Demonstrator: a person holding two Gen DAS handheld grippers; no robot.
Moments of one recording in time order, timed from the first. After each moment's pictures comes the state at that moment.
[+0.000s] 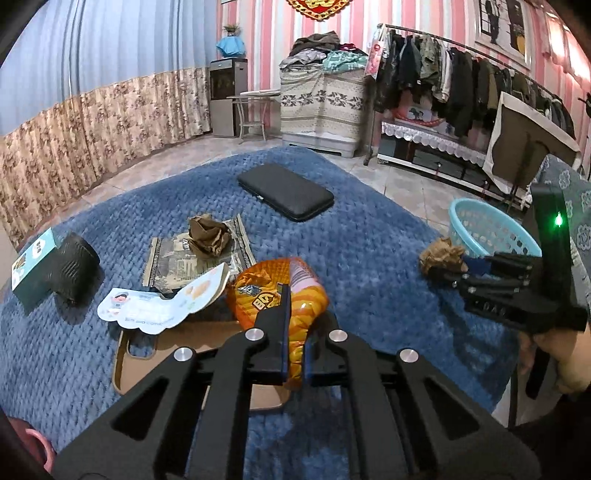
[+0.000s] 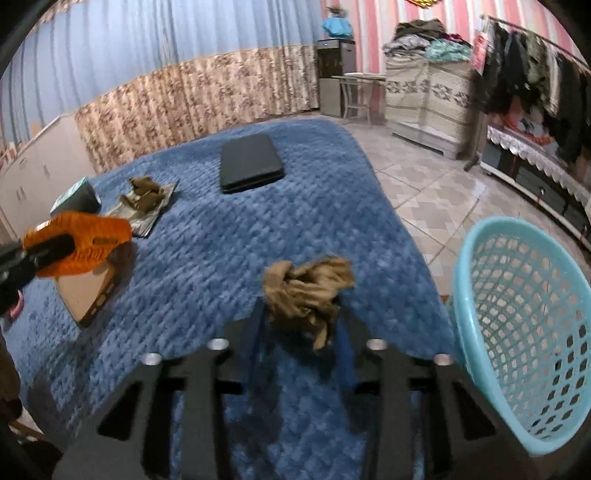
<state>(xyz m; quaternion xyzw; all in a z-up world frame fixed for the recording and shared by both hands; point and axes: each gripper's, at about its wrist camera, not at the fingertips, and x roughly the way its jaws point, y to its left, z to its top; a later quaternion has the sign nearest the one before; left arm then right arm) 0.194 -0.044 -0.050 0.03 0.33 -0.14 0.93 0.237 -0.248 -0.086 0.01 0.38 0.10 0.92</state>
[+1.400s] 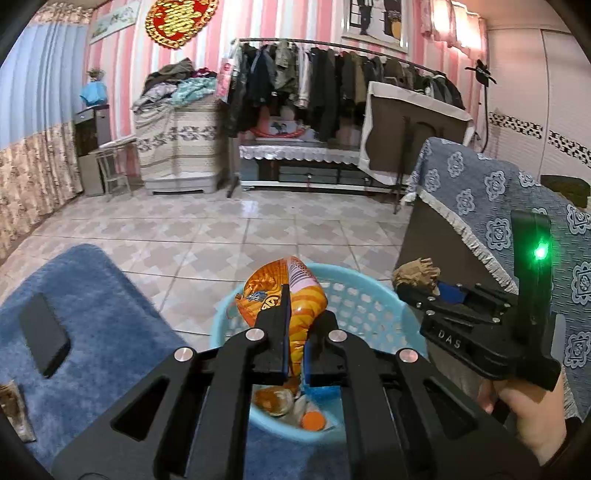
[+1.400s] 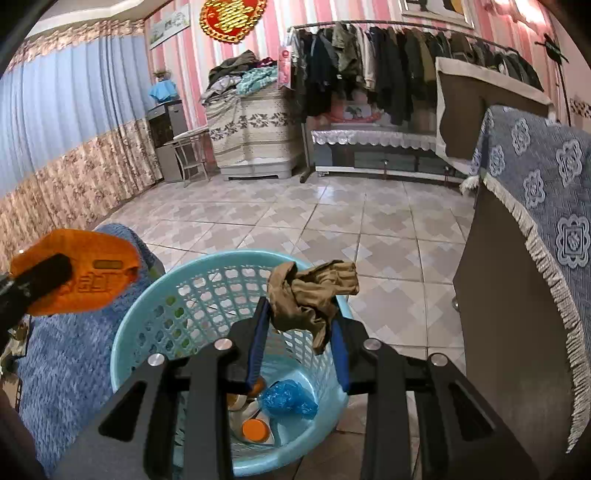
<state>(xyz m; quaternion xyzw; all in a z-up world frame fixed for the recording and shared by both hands) 0.219 -0.347 -0.013 0.08 0.27 -0.39 0.88 0.166 -0.503 -0.046 0.14 0.30 -0.20 0.92</state>
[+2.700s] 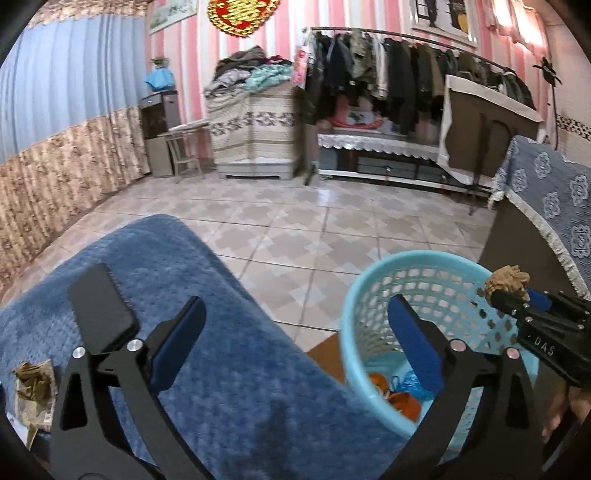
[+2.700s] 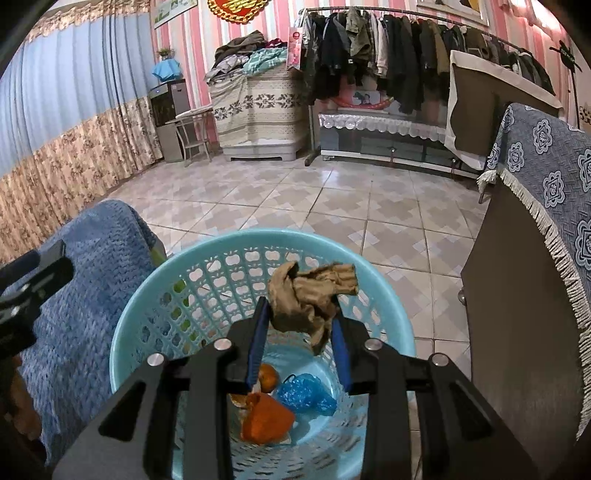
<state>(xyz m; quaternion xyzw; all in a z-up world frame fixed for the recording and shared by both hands) 0.287 -0.291 -0.048 0.09 0.28 -0.23 0.93 0.209 -0.478 -0.064 0.12 0.33 -0.20 0.91</state>
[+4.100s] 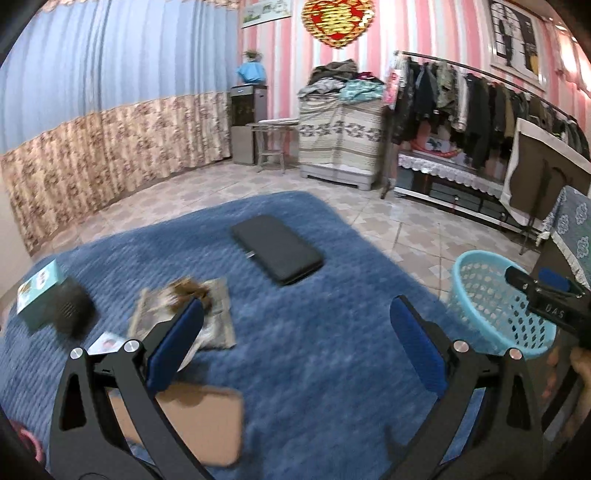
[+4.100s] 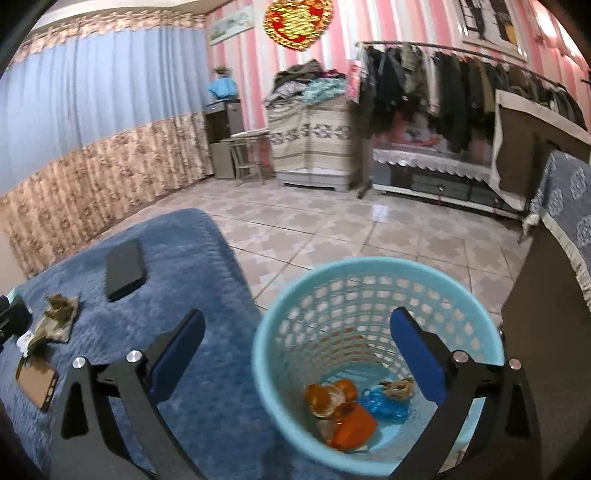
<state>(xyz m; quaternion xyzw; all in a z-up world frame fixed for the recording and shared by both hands) 0.218 -0.085 -0.020 0.02 0.28 -0.09 0.96 0.206 -0.361 -0.030 0.08 0.27 -0.11 0.95</state>
